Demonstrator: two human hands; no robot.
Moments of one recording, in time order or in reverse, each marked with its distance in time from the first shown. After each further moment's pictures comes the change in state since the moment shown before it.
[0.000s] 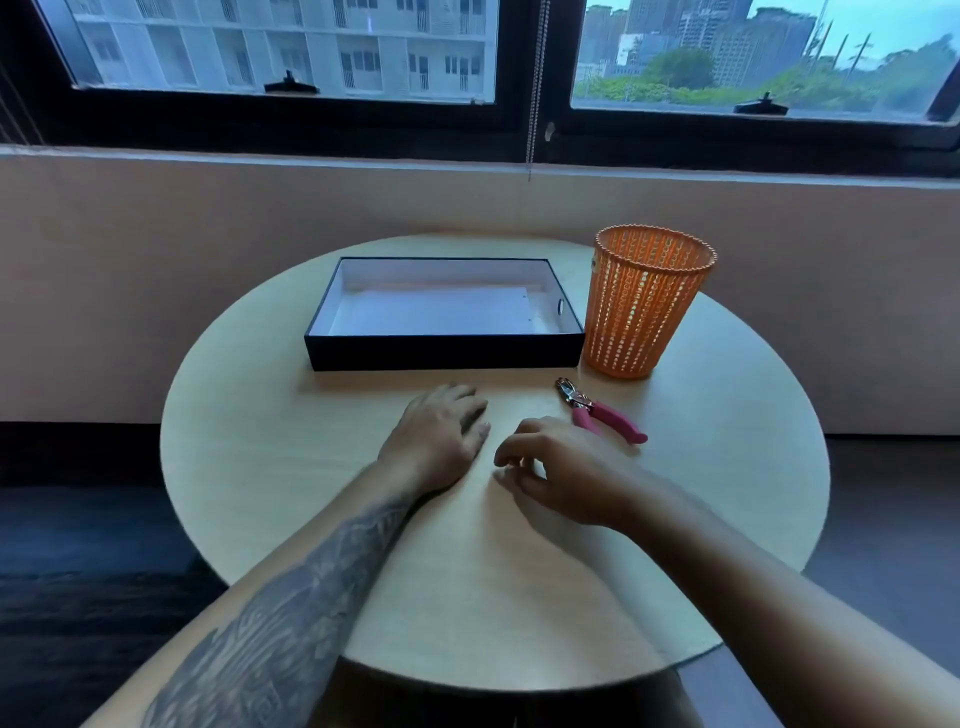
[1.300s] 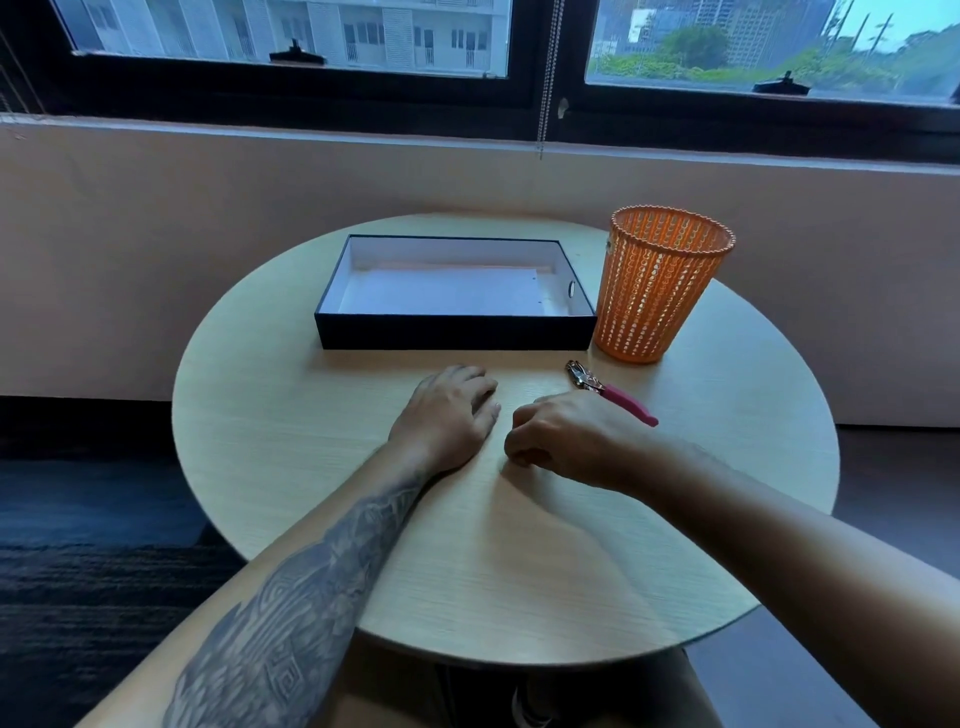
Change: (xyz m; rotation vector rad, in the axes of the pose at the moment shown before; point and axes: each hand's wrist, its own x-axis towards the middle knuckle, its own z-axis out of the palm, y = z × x) left_hand -0.001 0.001 0.001 -0.011 0.058 0.019; right_hand 0.016 0.000 -0.019 -0.335 -0.182 -0.329
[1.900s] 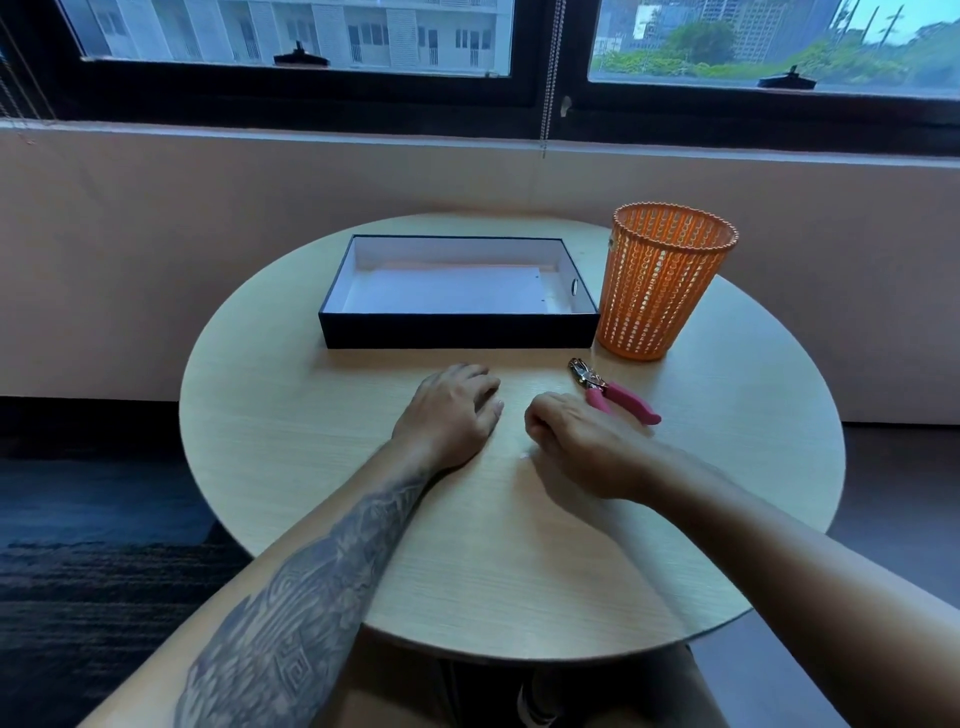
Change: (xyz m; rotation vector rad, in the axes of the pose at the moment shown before) left_hand -0.001 0.000 0.000 -0.002 0.013 -0.003; right_hand -0.012 0.000 0.023 0.392 0.084 0.380
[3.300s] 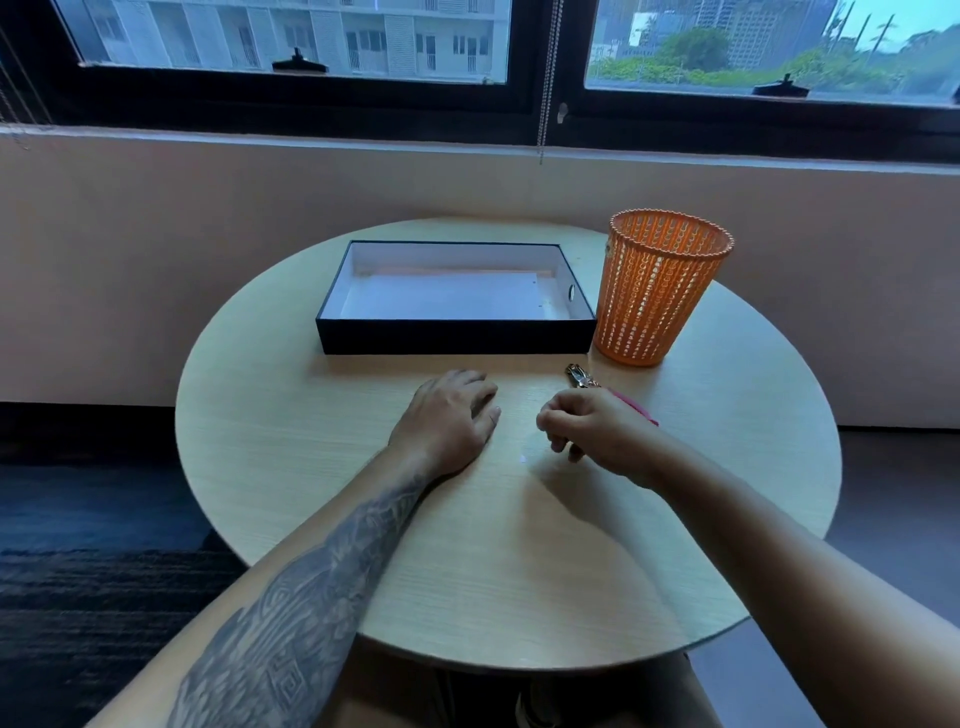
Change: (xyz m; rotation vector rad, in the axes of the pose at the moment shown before) left_hand -0.001 0.002 -0.003 -0.006 -0.002 -0.007; right_hand 0.003 -0.003 -0.020 0.687 -0.017 0.430
